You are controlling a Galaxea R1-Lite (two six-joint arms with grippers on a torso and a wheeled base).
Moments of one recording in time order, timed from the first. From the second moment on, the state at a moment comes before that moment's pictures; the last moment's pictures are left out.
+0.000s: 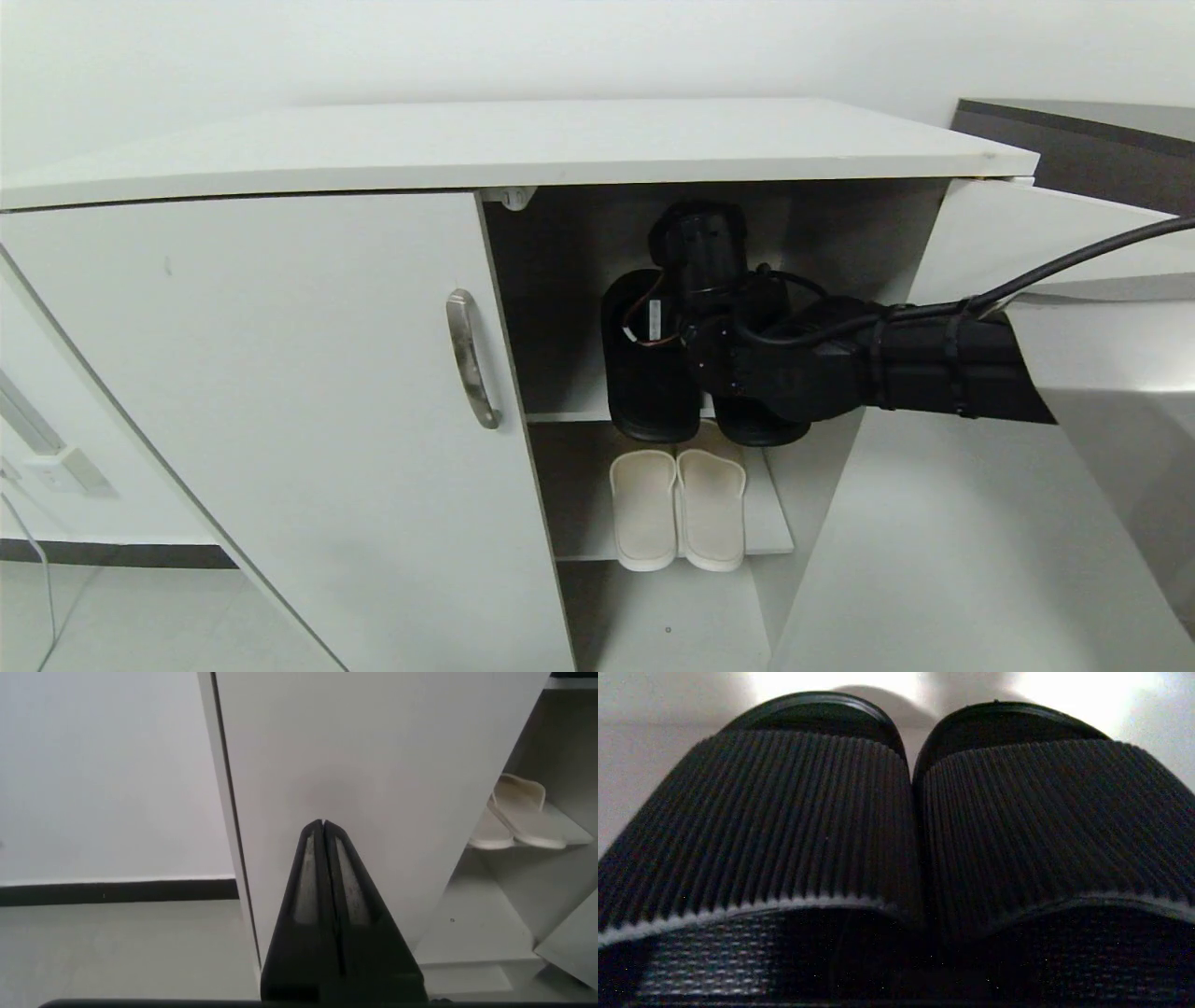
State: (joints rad) left arm 0.00 0.00 0.00 0.00 0.03 0.00; right arm 0.77 2.22 -1.89 -0.08 -0.72 0.20
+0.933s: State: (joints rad) left arm 0.00 0.00 0.00 0.00 0.03 0.00; right arm 0.73 2.28 -1.98 -0.01 -0.70 0.22
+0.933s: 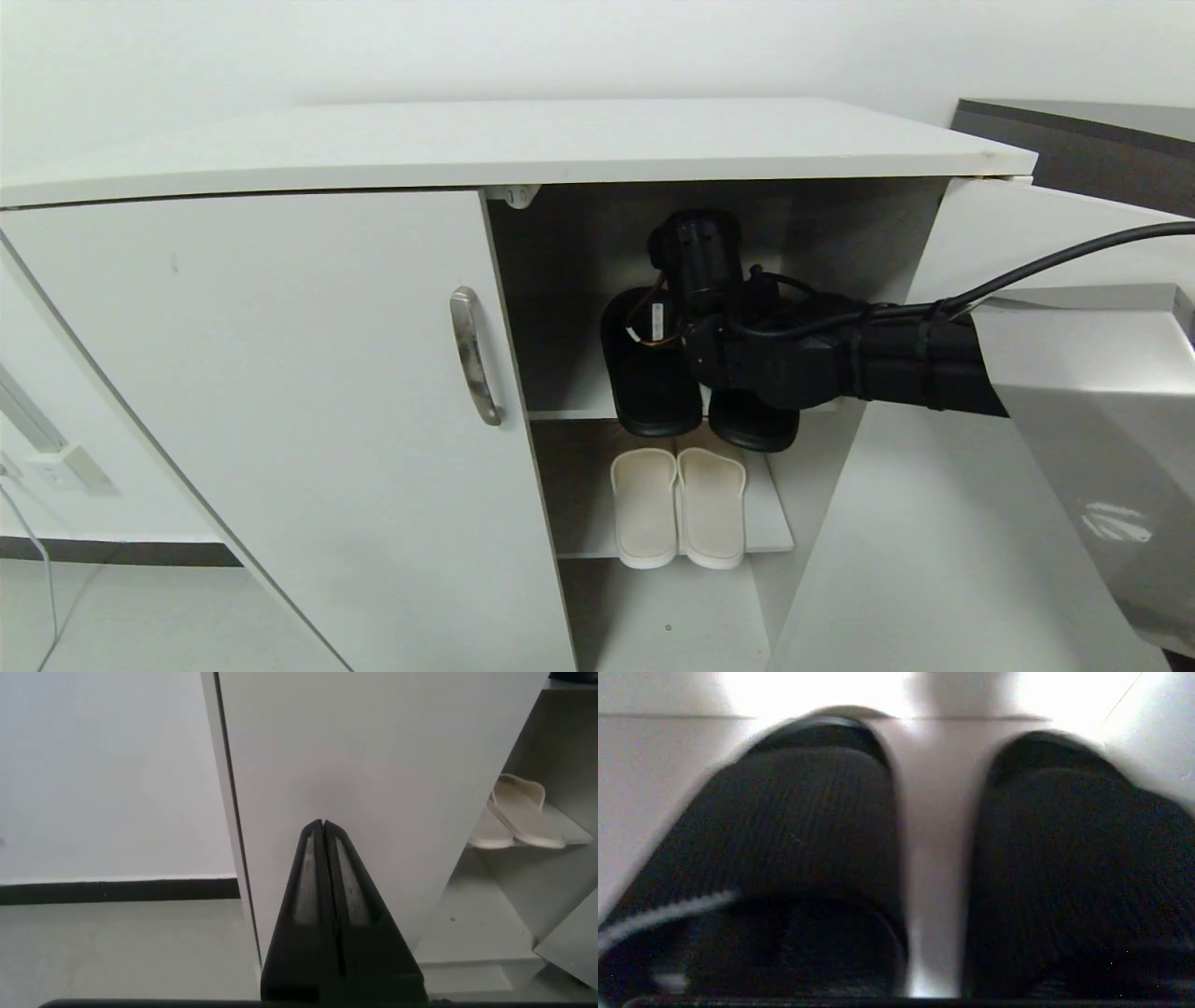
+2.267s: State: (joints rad) left arm 0.00 0.00 0.00 0.00 0.03 0.00; right arm 0.96 1.67 -0.94 -0.52 -0.48 0.14
